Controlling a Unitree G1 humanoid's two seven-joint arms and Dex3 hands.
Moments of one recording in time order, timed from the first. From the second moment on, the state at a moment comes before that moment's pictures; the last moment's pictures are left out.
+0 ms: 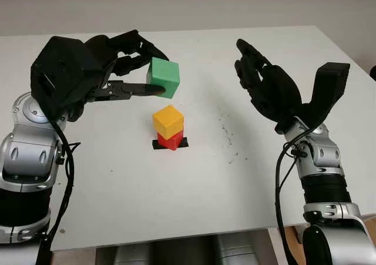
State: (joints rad) left arm -0.56 0.51 0.06 -0.32 0.07 0.60 -0.47; right arm -0.62 -0.27 -0.17 0.36 0.31 0.25 0.39
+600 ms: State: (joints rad) left arm -0.47 0.44 0.05 -0.32 0.00 0.58 -0.39; right arm -0.62 -0.26 -0.17 0.36 0.31 0.25 0.39
